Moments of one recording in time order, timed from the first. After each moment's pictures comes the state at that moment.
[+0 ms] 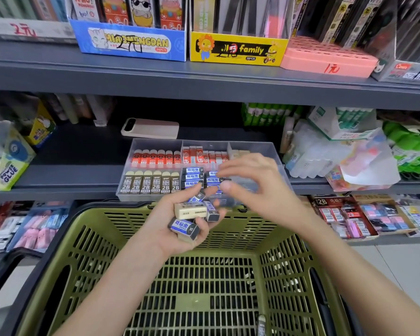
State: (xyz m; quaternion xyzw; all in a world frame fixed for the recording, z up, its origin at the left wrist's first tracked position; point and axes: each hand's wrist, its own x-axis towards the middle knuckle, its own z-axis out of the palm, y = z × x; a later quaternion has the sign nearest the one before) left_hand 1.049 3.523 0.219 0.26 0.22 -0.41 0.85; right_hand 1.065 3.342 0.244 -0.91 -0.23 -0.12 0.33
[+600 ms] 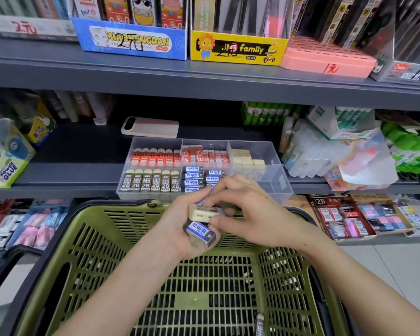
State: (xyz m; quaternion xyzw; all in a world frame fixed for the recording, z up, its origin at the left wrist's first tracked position) left_hand 1.043 3.506 0.227 0.29 0.27 -0.41 0.82; right_hand 1.039 3.354 0.247 -0.91 -0.30 0.04 0.27
